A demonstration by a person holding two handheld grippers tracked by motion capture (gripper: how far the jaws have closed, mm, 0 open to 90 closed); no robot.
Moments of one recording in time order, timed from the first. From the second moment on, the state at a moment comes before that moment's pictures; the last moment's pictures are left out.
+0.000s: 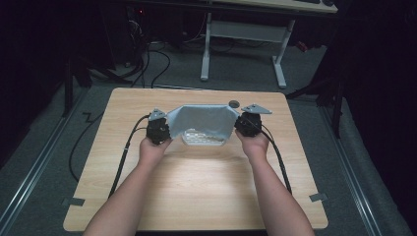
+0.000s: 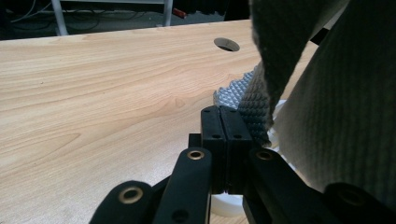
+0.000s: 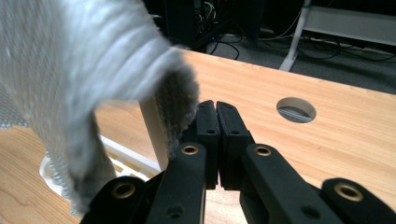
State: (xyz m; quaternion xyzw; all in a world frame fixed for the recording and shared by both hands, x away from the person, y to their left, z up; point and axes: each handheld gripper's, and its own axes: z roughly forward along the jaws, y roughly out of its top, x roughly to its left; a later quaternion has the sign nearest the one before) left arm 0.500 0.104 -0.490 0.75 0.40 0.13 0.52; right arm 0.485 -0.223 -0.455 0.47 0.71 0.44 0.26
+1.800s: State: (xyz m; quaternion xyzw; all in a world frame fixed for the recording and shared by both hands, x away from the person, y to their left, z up) left arm 0.434 0.192 -0.458 0.71 0.42 0.24 0.52; right arm 0.436 -0.259 -0.427 0.46 0.71 0.44 0.31
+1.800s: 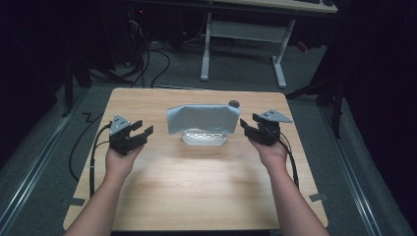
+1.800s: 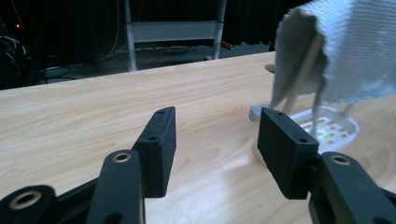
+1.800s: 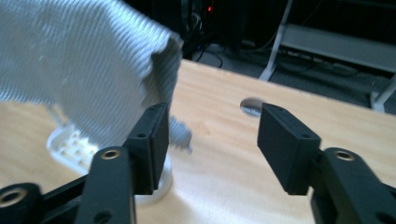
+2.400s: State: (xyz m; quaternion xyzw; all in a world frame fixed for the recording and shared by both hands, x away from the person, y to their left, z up) left arm 0.359 0.182 -0.477 0.74 0.40 0.18 0.50; right arm 0.345 -0.251 -0.437 0.41 0.74 0.44 0.31
